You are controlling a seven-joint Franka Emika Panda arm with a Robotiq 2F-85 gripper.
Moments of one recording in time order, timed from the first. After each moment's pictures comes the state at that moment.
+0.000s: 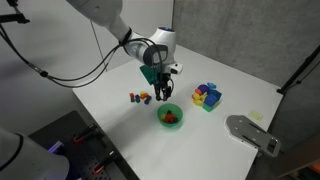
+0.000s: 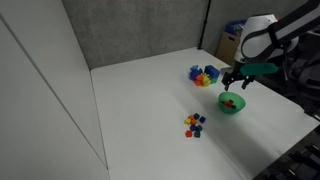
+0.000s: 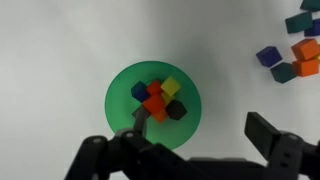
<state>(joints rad) 0.08 0.42 -0.16 -2.09 0.03 2.40 0.32</state>
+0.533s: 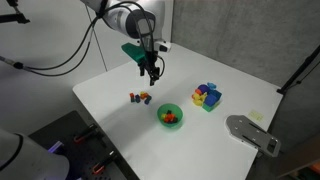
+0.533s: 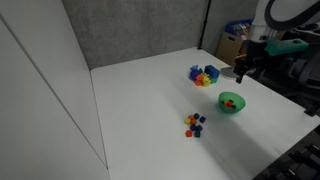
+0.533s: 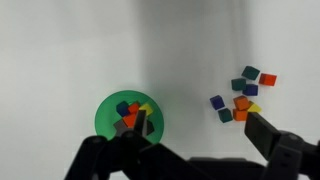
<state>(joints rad) 0.06 0.12 -0.07 -2.18 0.02 2.13 0.18</state>
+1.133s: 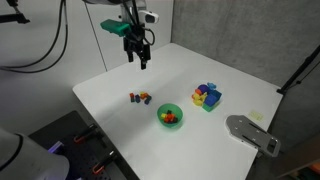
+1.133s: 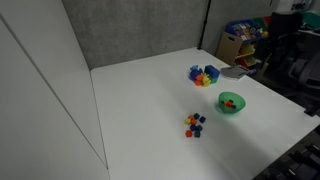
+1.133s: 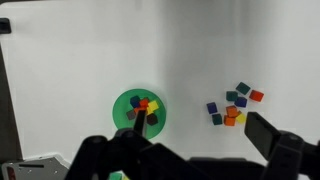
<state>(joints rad) 0.06 -0.13 -0.01 -2.22 -0.09 1.95 0.18</state>
